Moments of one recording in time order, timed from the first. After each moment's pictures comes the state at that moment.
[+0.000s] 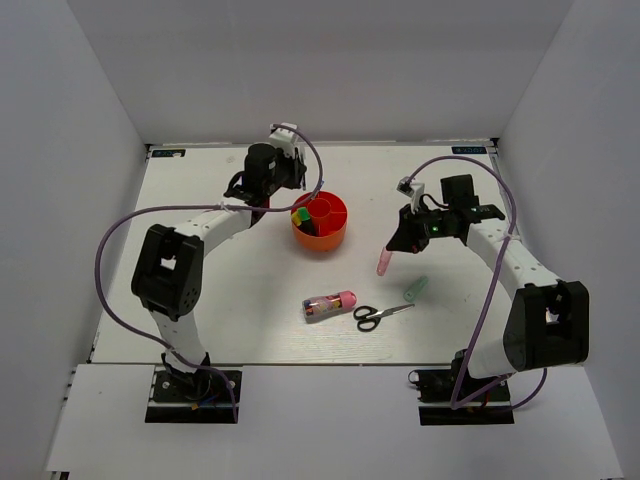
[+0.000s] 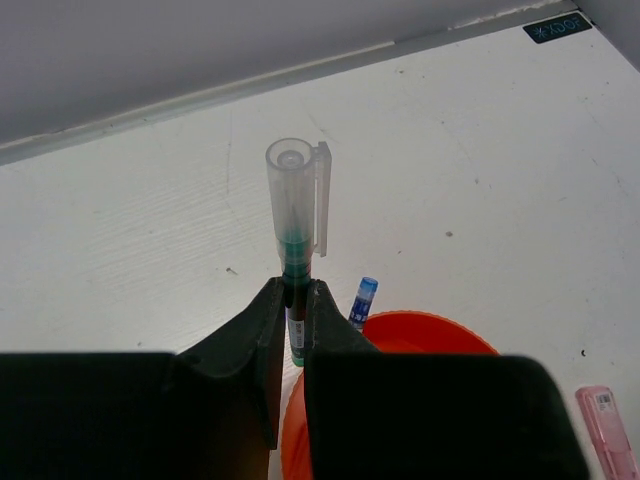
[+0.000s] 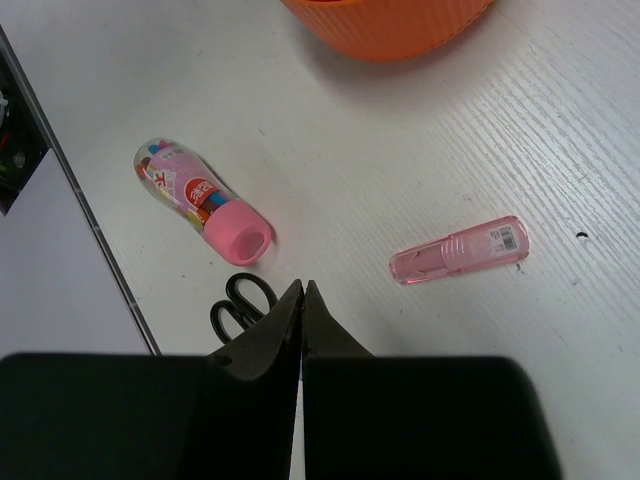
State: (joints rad) left arm -0.42 1.82 1.29 0.28 0.10 -0.11; right arm 0.18 1.42 1.03 -0.59 -0.85 -0.30
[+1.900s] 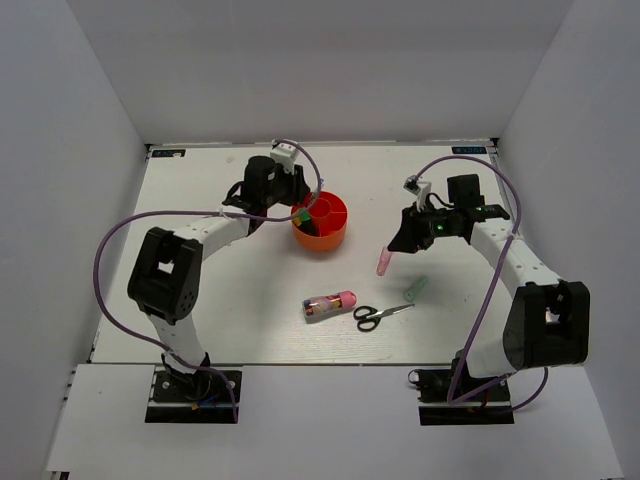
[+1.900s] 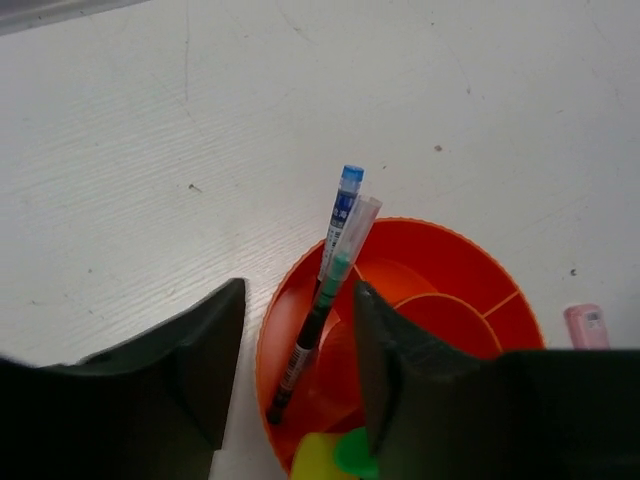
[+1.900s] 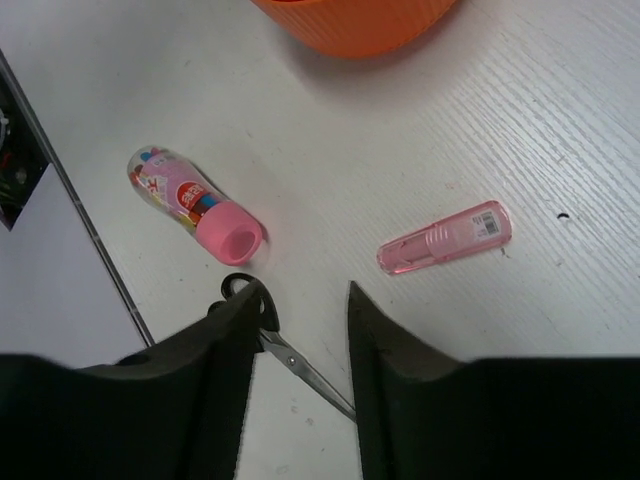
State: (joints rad) left arm -0.41 1.81 1.19 0.25 0.17 -0.13; right arm 0.14 1.42 1.03 -0.59 -0.86 -0.29
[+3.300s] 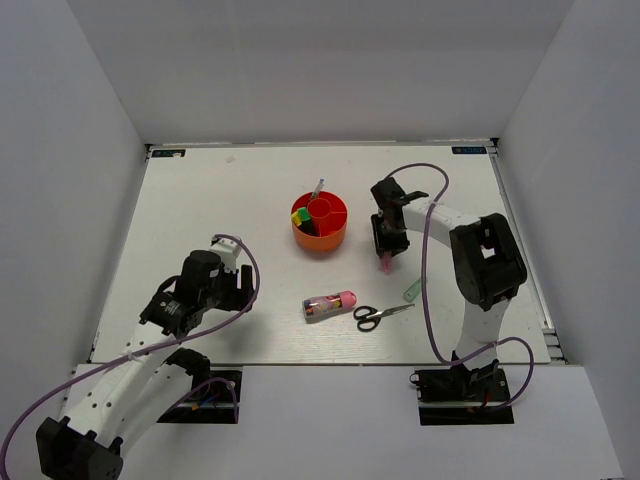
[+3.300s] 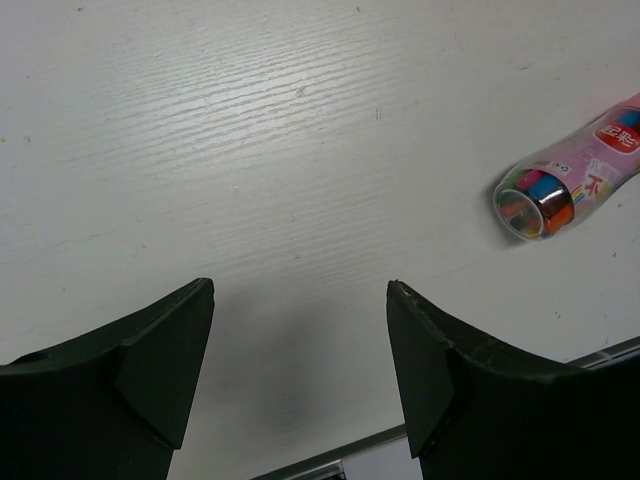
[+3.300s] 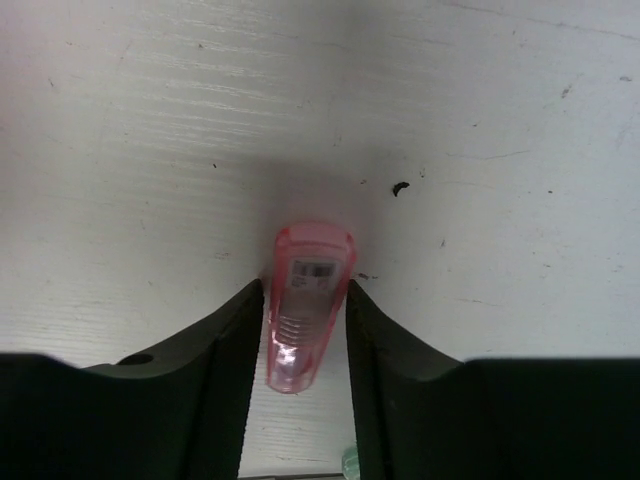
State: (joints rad) left arm -0.42 0.69 0.55 -0.63 0.02 -0.21; right arm 0.46 1.91 1.27 -0.64 0.07 0.26
